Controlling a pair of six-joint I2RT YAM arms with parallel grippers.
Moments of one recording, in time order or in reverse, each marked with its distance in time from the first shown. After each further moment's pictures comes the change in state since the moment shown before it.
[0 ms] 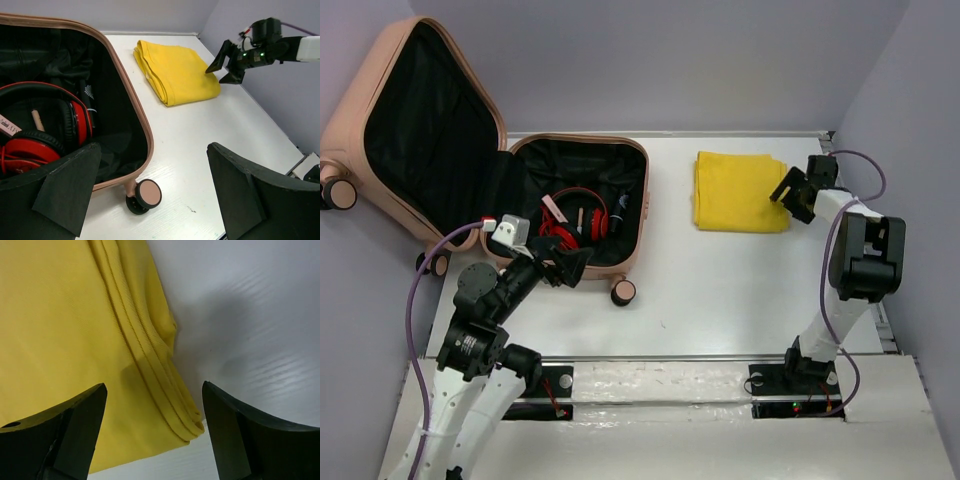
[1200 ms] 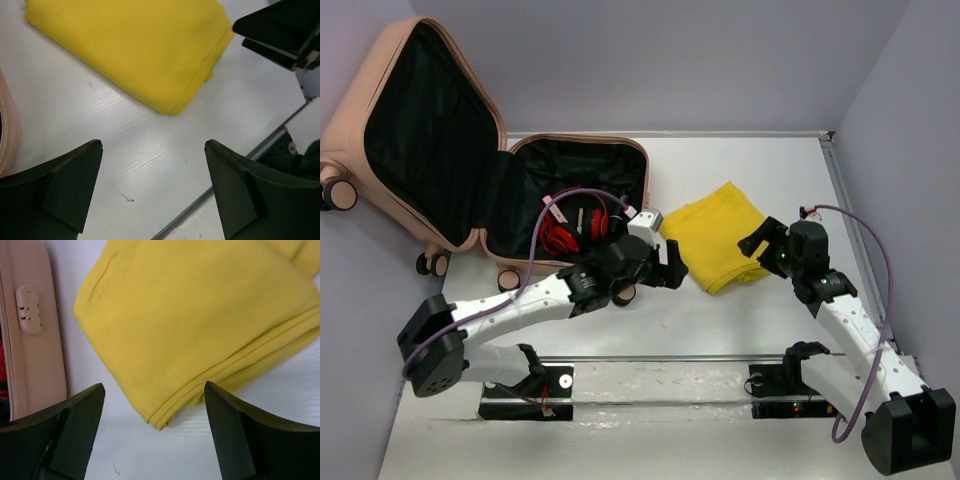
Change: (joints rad) left arm -0.660 0.785 0.138 0.229 -0.417 -0.270; right arm 0.356 -0.986 -0.700 -0.071 -0.030 0.227
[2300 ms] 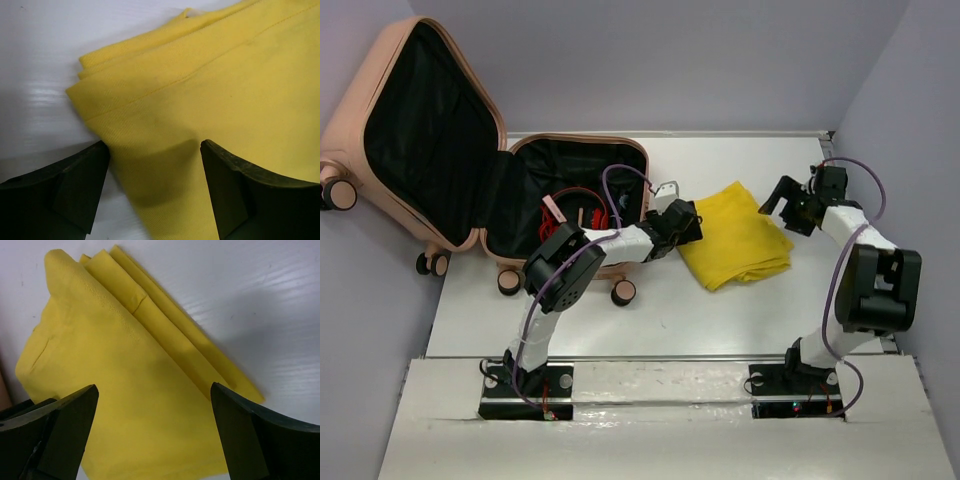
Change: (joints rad) left arm 0.158 0.893 0.531 0.106 -0.192 -0.201; right arm -0.365 0.702 0.497 -0.038 -0.248 -0.342
